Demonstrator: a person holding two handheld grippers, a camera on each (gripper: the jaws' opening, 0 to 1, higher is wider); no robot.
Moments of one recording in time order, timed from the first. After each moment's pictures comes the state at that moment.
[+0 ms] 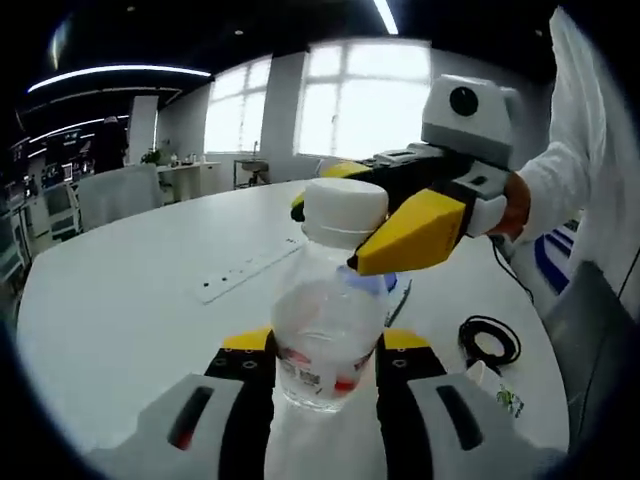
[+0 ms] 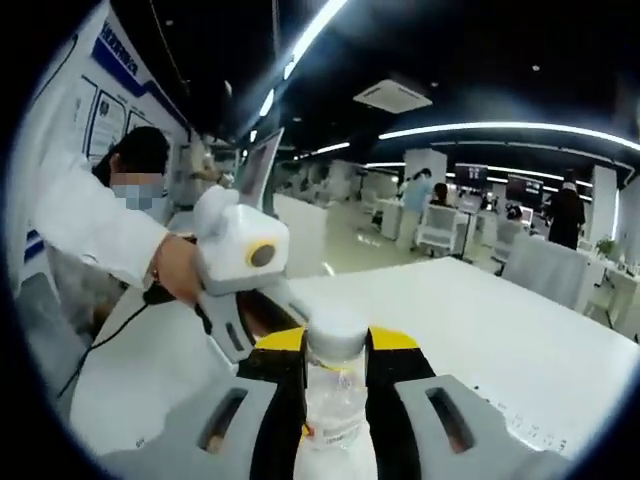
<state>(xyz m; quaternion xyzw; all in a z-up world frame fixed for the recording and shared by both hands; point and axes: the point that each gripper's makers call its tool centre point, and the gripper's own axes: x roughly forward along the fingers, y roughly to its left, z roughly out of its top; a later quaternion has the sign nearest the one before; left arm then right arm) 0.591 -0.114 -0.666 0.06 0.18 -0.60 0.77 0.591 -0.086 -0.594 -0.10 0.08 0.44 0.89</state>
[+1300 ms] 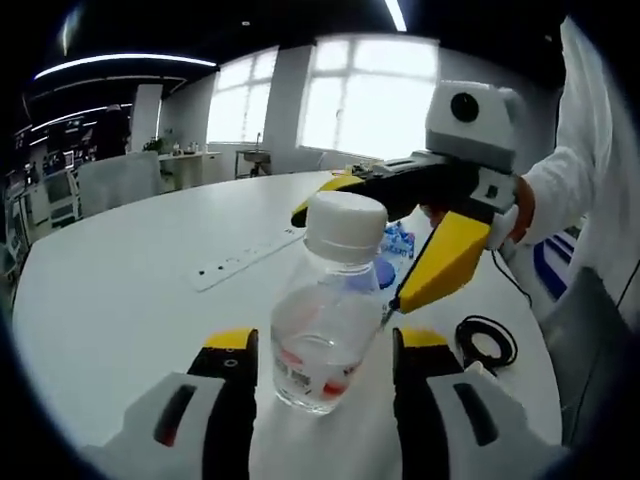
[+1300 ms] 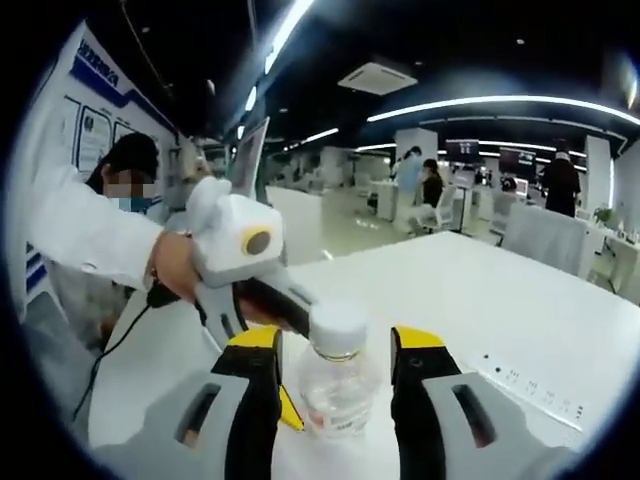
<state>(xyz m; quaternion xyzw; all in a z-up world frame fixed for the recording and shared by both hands) 0.587 -0.115 -0.672 0.05 0.21 -0.60 0.77 0.586 -0.095 -0.612 -0.06 0.13 0.42 0.89</state>
